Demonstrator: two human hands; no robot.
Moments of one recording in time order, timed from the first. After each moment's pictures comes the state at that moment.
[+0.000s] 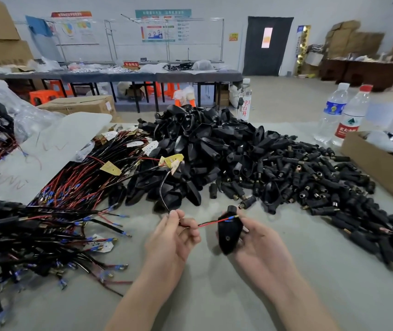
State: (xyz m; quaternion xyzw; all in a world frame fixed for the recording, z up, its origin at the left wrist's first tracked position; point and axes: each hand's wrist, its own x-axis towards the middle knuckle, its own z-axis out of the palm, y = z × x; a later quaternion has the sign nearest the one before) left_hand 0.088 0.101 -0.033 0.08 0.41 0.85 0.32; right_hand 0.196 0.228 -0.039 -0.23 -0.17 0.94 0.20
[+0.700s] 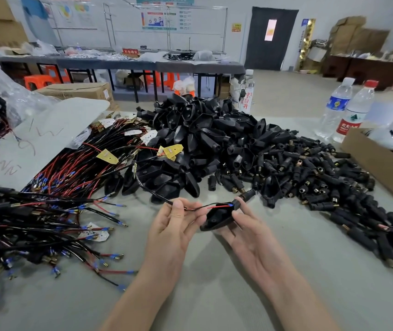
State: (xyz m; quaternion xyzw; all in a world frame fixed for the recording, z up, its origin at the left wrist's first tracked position) left_hand 0.104 0.098 -0.028 0.17 0.43 0.85 0.26; right_hand 0.199 0.218 -0.031 -0.15 -0.30 0.91 0.24
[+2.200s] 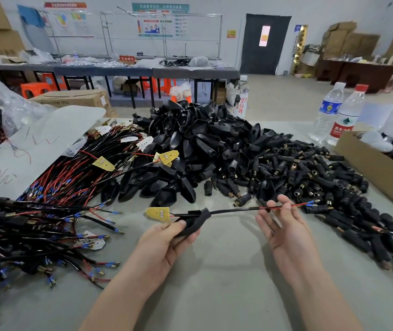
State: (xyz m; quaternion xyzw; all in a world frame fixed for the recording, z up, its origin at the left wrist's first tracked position) left_hand 0.081 0.088 -0.027 0.06 0.48 0.77 0.41; right_hand 0.225 0.274 -0.040 -0.25 -0.34 0.80 0.43
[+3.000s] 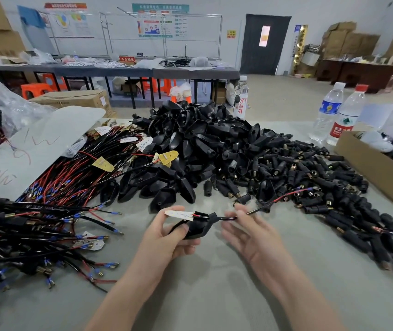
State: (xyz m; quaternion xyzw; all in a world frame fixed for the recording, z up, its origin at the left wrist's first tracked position) left_hand 0.085 0.084 -0.031 0.19 0.60 0.71 0.32; right_hand 0.210 0.234 -0.038 -0.24 -0.40 0.84 0.28
